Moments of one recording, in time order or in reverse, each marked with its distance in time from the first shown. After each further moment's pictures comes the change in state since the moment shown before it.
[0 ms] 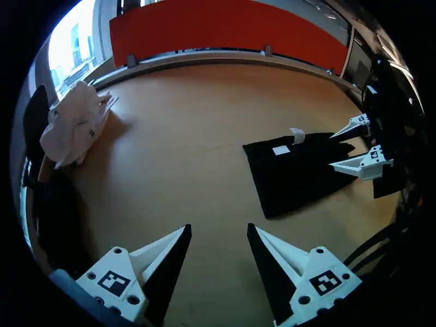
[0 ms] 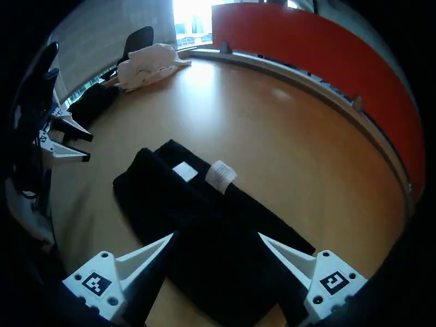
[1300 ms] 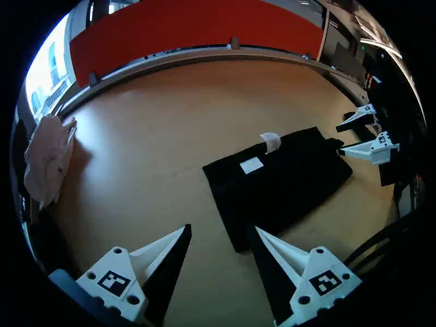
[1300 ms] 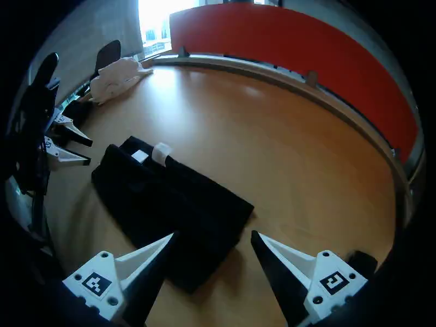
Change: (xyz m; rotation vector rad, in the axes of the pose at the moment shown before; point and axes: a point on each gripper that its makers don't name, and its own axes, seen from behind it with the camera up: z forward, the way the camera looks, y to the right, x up) left arm 0.038 0.054 0.040 -0.099 -0.017 0.143; right arm -0.048 0.068 -0.056 -0.120 0.012 0.135
